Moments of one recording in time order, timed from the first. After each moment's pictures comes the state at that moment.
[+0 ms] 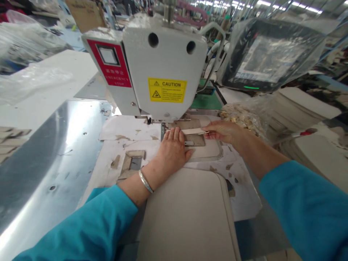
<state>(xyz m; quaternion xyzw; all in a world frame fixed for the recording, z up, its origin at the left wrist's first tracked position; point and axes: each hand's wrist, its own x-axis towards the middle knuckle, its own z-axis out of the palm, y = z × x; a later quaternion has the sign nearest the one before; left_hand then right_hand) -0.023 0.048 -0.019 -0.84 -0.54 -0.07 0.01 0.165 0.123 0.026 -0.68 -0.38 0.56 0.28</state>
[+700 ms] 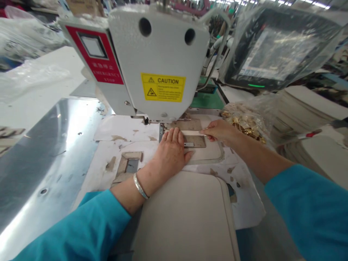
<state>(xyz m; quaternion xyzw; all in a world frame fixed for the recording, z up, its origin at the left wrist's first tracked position) -0.022 0.050 -0.022 -0.84 -0.53 -0.08 0.01 0.160 0.128 0.012 -0.75 -0.48 0.41 0.21</state>
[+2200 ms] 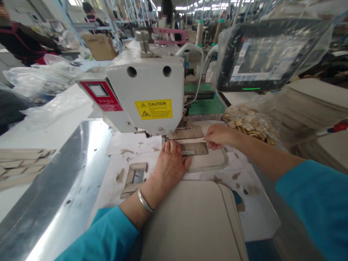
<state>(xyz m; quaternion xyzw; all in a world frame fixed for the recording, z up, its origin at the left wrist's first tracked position) -0.024 0.044 -0.018 -0.82 -0.56 -0.07 0.09 0.164 0.136 0.024 -0.73 -0.54 0.41 0.04</state>
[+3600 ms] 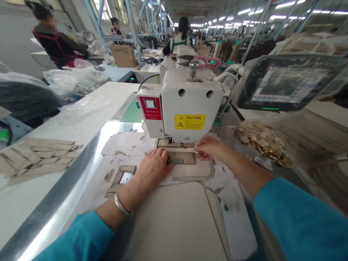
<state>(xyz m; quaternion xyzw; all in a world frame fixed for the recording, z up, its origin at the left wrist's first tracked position) -0.132 0.041 -0.001 -0.81 -0.58 -0.06 0.02 0.078 0.133 0.022 -0.69 -0.51 0.51 0.08</state>
